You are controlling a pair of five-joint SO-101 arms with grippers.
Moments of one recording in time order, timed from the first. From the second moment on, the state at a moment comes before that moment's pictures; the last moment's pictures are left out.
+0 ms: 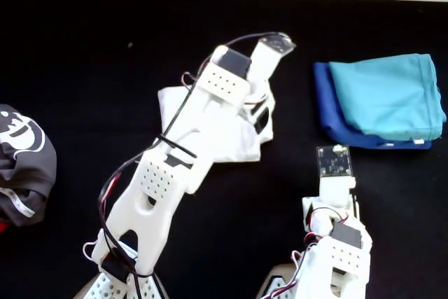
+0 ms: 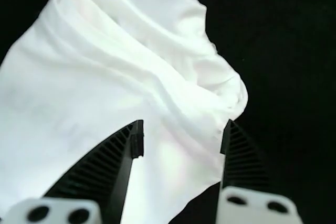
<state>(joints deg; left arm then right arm) 24.5 53.8 -60.6 88.6 -7.6 15.1 -68.2 95.6 38.3 24.6</state>
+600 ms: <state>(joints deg) 26.7 53.8 -55.3 82.3 -7.0 15.1 -68.2 95.6 38.3 24.6</state>
